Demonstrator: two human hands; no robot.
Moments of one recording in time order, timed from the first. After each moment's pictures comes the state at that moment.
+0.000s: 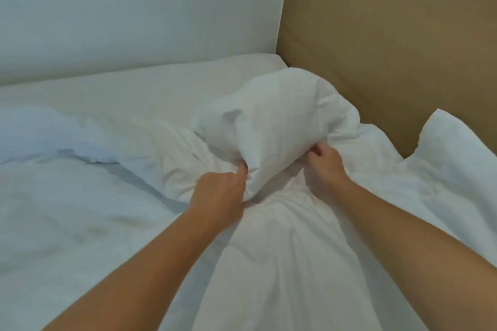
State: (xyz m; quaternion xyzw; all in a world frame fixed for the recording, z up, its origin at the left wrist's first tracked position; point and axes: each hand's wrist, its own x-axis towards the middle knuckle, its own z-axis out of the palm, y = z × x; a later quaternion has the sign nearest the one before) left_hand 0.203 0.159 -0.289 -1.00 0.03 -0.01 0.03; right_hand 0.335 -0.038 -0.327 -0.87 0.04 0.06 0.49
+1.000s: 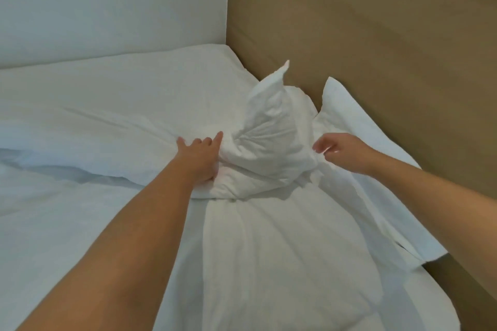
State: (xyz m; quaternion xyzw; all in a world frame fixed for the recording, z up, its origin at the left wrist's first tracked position) left_hand 0.138 0.129 -0.245 -0.99 0.02 0.16 0.01; right_hand 0.174 -0.197 -0.176 -0.96 -0.11 0.16 0.22
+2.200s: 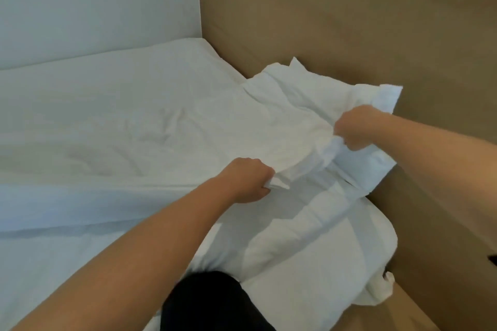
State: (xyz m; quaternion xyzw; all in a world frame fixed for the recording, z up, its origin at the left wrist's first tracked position) left_hand -0.010 -0.020 -0.171 -0.95 0.28 0.09 -0.03; right_hand 0.080 -0.259 -0.089 -0.89 -0.18 0.20 -0.38
